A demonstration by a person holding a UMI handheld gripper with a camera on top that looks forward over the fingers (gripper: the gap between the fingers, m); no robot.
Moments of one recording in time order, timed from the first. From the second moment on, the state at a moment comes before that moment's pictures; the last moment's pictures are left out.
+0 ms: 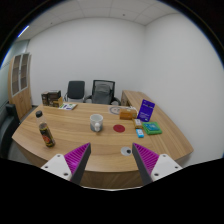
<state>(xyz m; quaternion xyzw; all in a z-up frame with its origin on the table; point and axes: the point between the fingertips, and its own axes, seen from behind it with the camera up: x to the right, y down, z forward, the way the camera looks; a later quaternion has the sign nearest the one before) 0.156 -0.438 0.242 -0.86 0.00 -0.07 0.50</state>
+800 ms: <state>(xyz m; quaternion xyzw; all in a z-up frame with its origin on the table) -0.174 -0.343 0.111 -0.86 -0.01 0.01 0.51</state>
